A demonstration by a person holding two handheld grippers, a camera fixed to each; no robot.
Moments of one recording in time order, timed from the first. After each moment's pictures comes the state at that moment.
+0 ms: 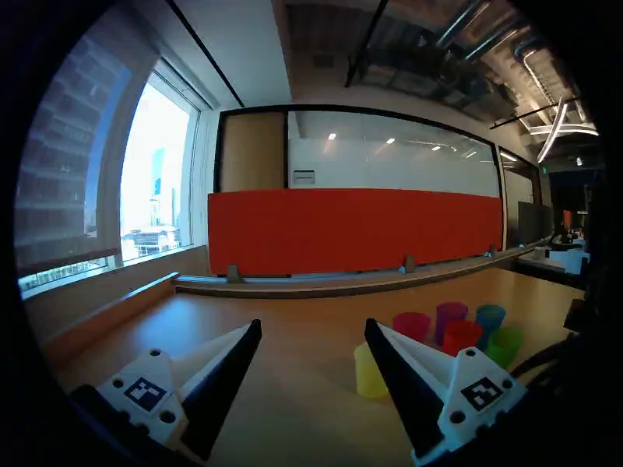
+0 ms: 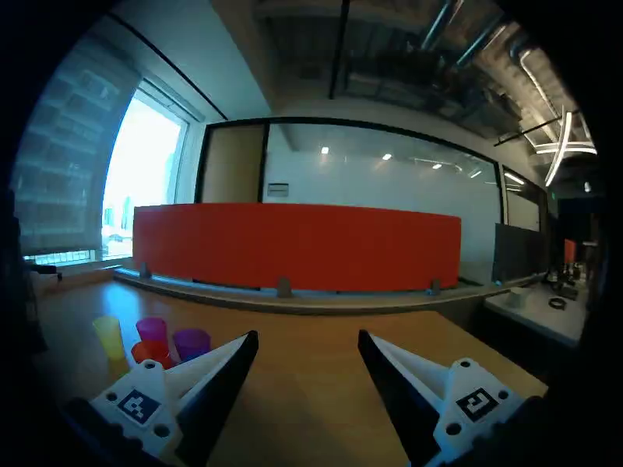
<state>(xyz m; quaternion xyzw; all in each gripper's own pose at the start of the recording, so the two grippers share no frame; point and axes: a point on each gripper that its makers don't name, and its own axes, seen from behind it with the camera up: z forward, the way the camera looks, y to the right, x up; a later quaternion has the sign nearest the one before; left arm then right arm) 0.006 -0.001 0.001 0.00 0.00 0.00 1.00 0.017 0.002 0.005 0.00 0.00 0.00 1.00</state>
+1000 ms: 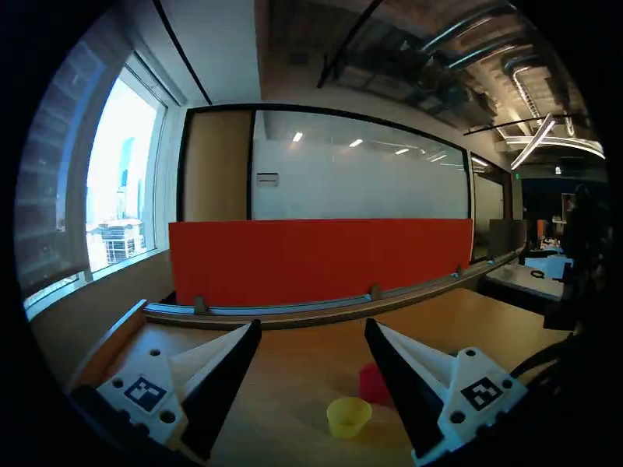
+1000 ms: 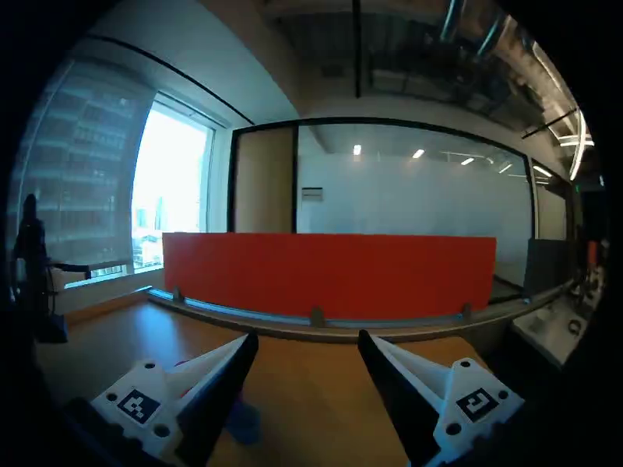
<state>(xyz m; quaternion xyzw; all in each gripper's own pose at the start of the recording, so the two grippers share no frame) 0.128 0.026 0.027 -0.10 -0.01 -0.01 0.99 0.125 -0.014 0.022 0.10 -0.01 0.01 0.99</state>
